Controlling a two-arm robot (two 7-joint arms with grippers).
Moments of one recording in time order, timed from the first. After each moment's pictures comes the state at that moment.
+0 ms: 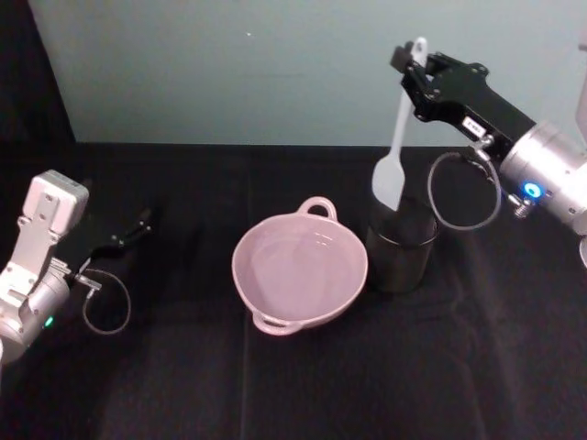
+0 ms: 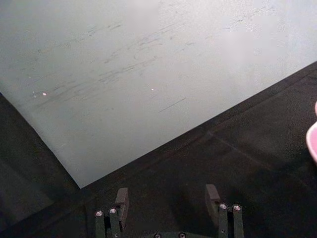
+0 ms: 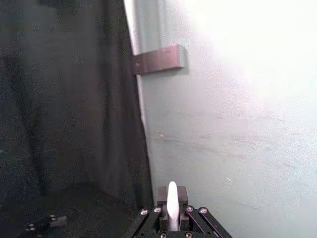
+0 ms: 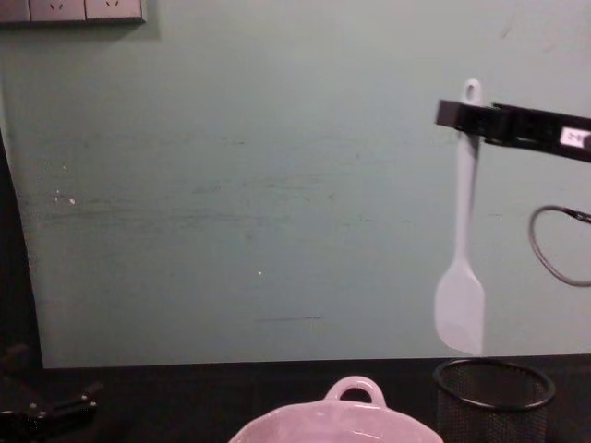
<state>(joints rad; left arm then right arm) -0.20 0.60 0.45 -1.41 -0.25 -0.12 0.03 0.40 0.46 -0.33 -1.58 0.63 0.05 0.41</state>
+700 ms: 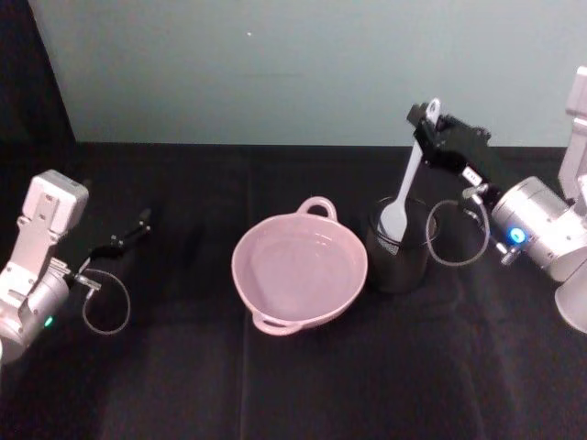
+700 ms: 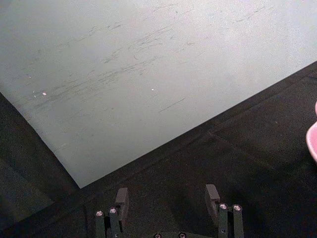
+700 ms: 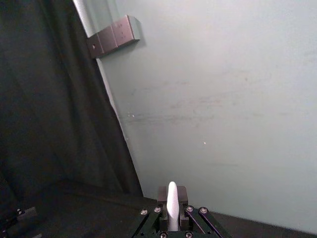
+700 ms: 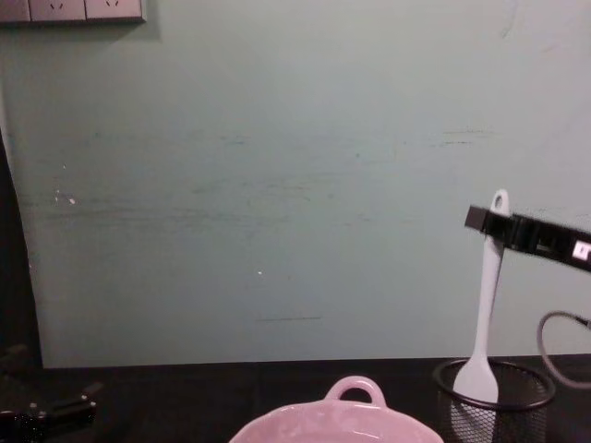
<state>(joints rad) -0.20 0.60 0.45 -1.41 -0.25 -0.12 0.03 0.35 0.38 -0.29 -1.40 0.66 -0.01 0.38</state>
